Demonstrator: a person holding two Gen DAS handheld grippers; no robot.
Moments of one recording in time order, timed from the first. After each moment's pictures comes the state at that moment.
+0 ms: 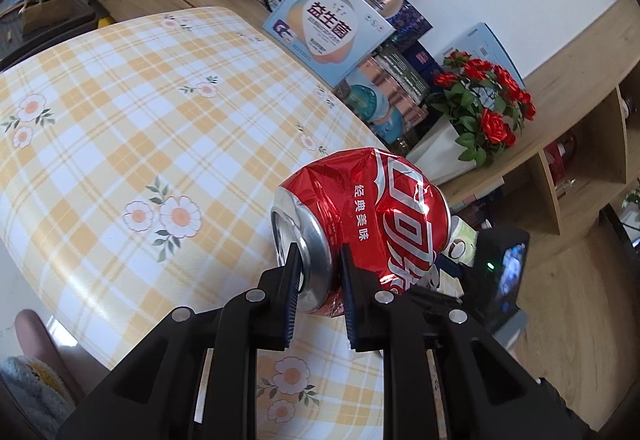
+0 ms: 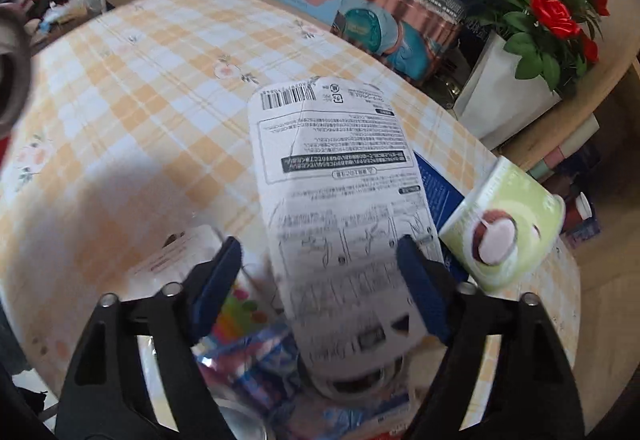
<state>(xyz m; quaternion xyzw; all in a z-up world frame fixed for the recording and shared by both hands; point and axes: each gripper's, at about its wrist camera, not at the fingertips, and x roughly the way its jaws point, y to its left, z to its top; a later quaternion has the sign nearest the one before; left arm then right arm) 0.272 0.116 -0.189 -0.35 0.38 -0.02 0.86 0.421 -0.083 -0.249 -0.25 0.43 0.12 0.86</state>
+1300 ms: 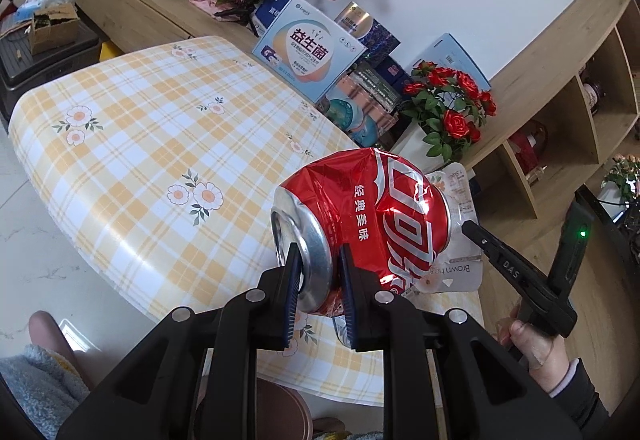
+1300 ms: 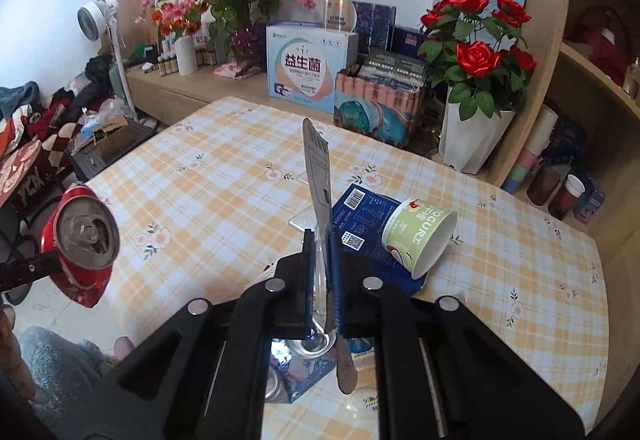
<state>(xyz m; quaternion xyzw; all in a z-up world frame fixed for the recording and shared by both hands) 0.178 0.115 -0.141 -0.33 0.34 -0.04 0.88 0.300 -0.136 -0.113 -0.09 0.33 0.18 0.92</state>
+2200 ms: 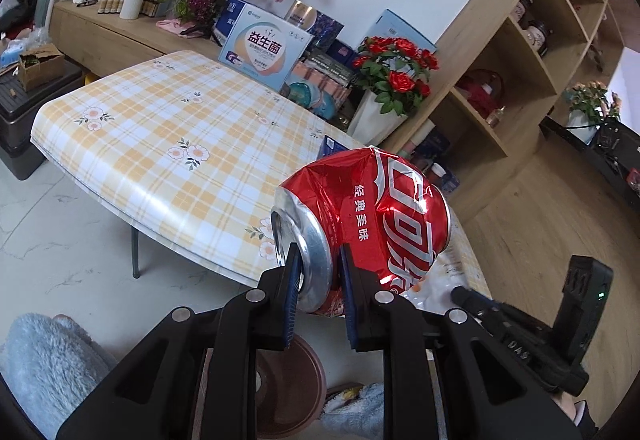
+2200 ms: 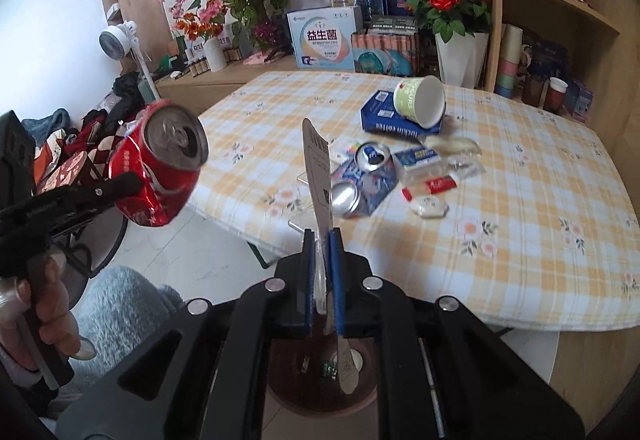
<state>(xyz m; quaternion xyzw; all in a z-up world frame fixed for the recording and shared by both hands) 0.045 0.057 -0.124 -0.26 0.33 -0.09 0.90 0.077 -0.178 -0.155 -0.01 0.36 0.20 0.91</state>
